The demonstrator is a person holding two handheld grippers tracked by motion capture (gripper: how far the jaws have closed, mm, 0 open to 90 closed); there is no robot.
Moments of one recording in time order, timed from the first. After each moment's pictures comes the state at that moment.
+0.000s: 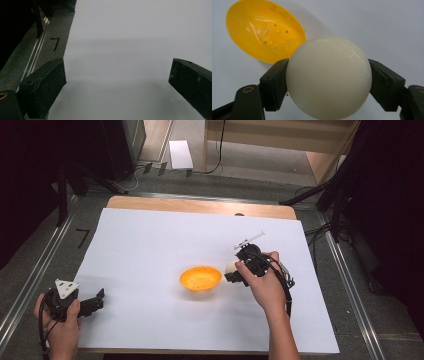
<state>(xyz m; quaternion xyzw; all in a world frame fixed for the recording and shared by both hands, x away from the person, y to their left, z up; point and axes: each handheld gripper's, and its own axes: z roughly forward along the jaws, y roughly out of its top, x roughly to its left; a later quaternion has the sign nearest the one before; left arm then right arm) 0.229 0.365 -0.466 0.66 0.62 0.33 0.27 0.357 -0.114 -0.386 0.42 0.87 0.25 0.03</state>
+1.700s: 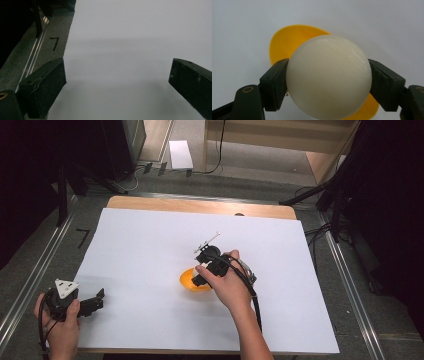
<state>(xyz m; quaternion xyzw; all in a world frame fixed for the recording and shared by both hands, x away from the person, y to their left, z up) 0.229 0.366 -0.466 0.66 0.62 0.33 0.27 0.356 -0.018 -0.396 0.36 0.90 0.23 0.02</state>
